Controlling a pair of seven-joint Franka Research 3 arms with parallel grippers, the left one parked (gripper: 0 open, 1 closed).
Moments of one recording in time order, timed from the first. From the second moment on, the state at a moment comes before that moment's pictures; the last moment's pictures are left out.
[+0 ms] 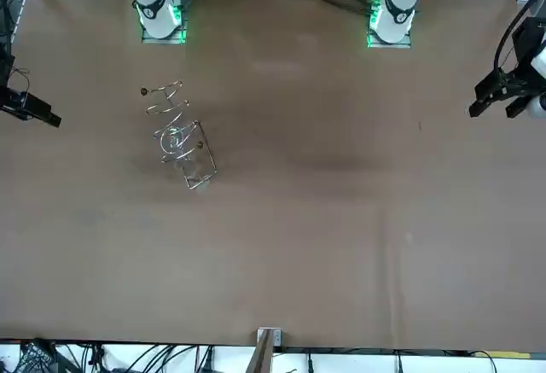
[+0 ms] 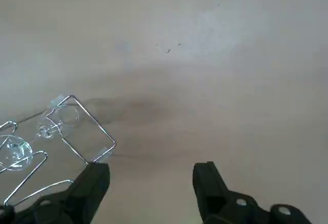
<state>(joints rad) -0.17 0.14 0.08 -1.46 -0.01 1.50 0.07</state>
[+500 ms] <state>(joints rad) -0.17 0.14 0.08 -1.46 -0.01 1.50 0.07</state>
